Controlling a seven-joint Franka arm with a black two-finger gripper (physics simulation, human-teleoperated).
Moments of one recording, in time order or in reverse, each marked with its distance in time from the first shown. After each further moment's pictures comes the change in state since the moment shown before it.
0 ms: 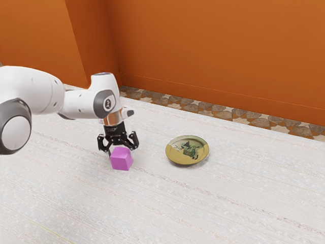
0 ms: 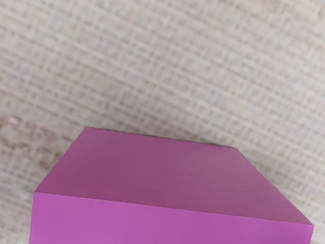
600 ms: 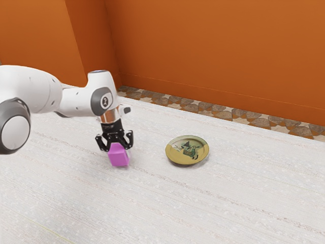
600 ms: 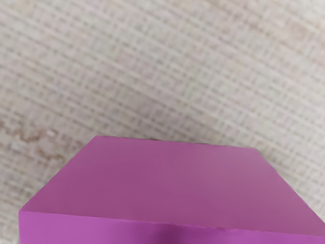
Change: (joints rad) arm 0.000 0.001 0.021 0.006 -0.004 0.000 -0.017
